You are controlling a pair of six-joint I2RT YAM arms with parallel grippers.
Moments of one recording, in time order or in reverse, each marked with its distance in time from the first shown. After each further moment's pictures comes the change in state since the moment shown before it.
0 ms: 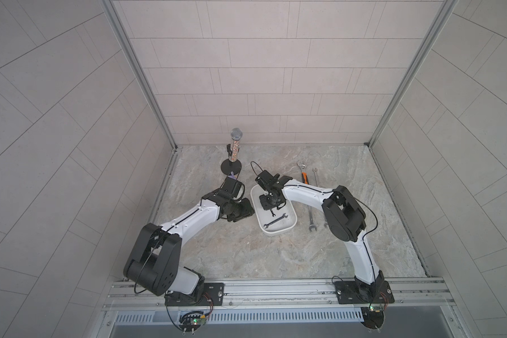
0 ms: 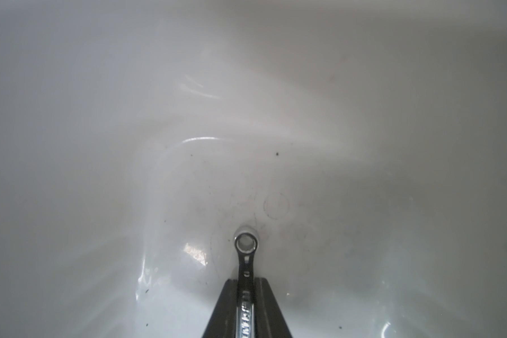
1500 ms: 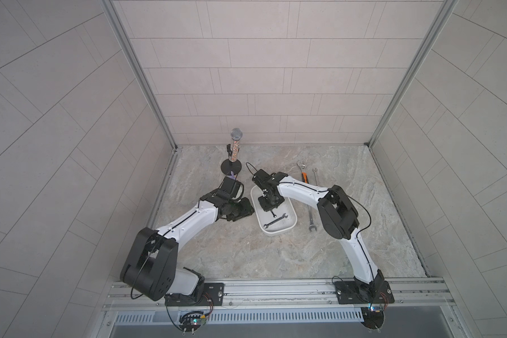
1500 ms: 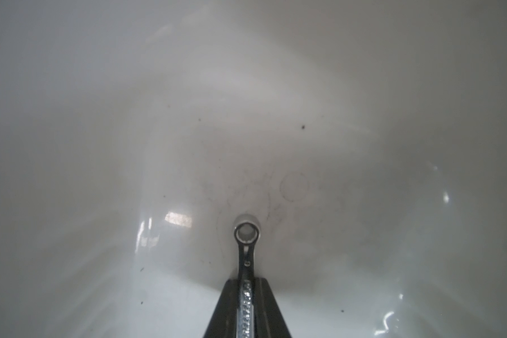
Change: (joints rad) left arm 0.003 -0.033 -0.004 -0.002 -0.005 0.007; right arm 0.000 0.088 0.150 -0.200 -0.011 -0.067
